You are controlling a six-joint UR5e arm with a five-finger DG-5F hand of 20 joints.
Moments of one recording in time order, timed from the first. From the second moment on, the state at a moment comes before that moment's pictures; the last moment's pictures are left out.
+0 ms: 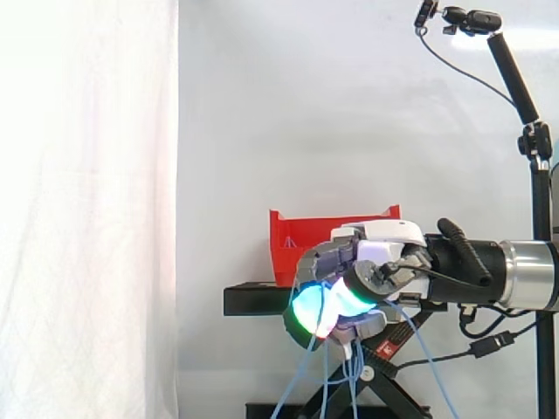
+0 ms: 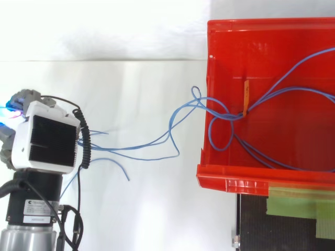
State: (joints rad) arm 0.15 -2.21 -1.43 -2.57 -1.35 -0.53
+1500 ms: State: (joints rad) arm 0.16 -2.21 -1.43 -2.60 -1.35 -0.24
